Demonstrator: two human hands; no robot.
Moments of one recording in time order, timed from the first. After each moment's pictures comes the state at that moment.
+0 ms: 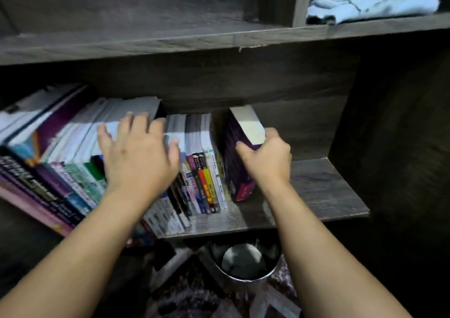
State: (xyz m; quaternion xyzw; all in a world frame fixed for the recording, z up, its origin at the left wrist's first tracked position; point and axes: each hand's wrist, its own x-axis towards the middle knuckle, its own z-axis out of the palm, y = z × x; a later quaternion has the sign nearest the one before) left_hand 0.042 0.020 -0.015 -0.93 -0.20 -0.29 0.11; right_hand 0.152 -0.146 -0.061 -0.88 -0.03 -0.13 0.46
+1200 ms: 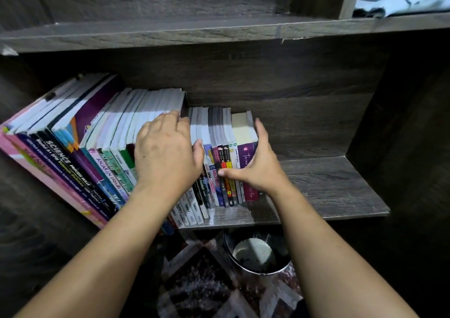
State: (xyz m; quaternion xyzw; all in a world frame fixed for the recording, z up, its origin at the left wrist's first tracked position) left_hand 0.030 0.027 -0.019 -0.94 -0.20 -0.24 0.13; right_hand 0.141 -0.111 -0.096 -0.82 -0.22 0.03 0.53
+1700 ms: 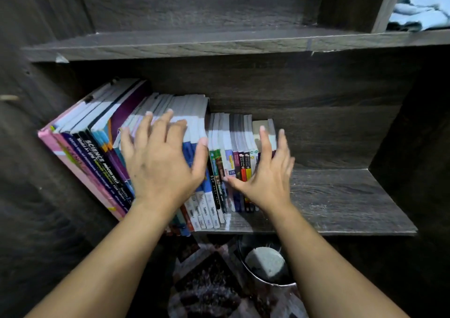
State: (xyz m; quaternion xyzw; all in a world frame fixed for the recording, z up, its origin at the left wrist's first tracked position) left_hand 0.006 0.058 -0.031 -0.87 -0.19 -0.45 0.07; right_hand 0.125 -0.081 -0.106 -0.89 -0.24 -0.16 0.35
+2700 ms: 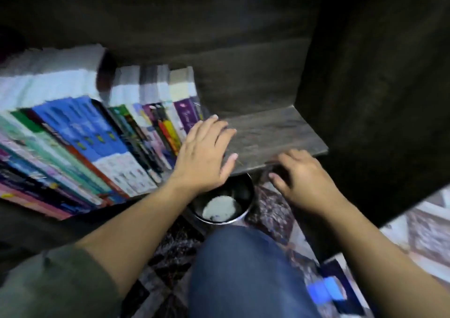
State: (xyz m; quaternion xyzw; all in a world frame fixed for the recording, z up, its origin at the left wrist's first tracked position) left_hand 0.074 -0.070 -0.133 -0.95 0.16 -0.27 0.01; right_hand 0.096 -0.310 -0.165 -0.95 -0.27 -0.11 0.15
